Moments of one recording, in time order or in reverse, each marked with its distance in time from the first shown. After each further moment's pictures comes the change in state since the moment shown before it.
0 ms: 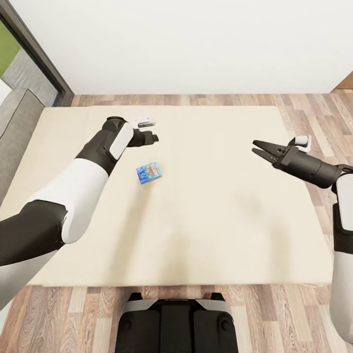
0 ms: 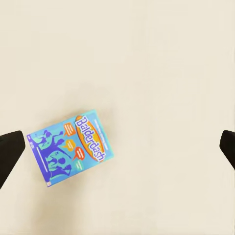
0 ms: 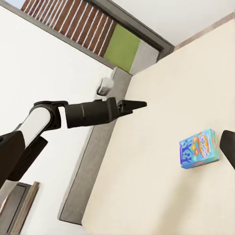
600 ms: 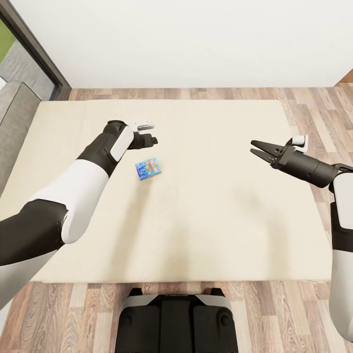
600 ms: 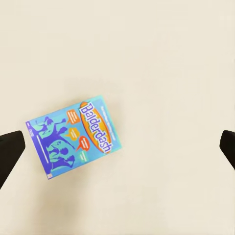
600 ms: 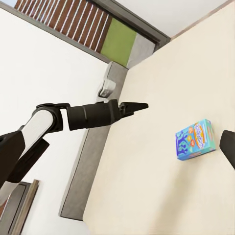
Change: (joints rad) left arm 0.000 0.002 0.001 0.046 -0.002 -0.038 0.000; right arm -0.011 0.000 0.014 0.024 -0.001 0.000 -0.002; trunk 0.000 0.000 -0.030
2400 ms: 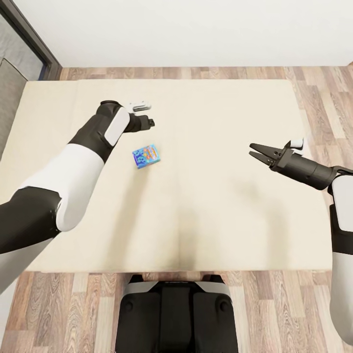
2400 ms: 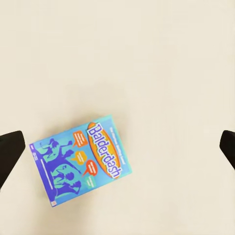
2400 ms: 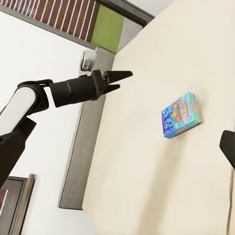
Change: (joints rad) left arm -0.087 0.006 0.000 -0.015 -0.003 -0.018 0.020; right arm 0.017 -0.001 0.005 -0.004 -0.002 0.000 0.001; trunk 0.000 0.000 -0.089
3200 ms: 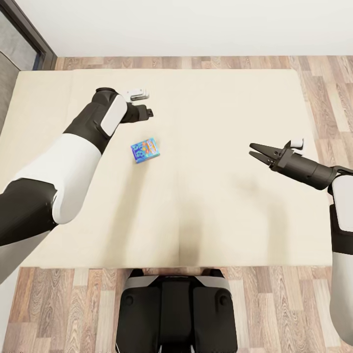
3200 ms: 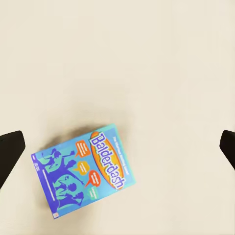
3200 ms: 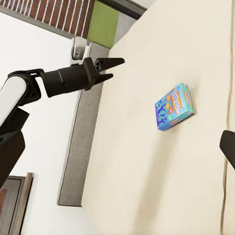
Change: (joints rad) left arm -0.054 0.002 0.000 0.002 0.001 0.010 0.009; right arm 0.000 0.001 0.000 -0.003 0.000 0.000 0.000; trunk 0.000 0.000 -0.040
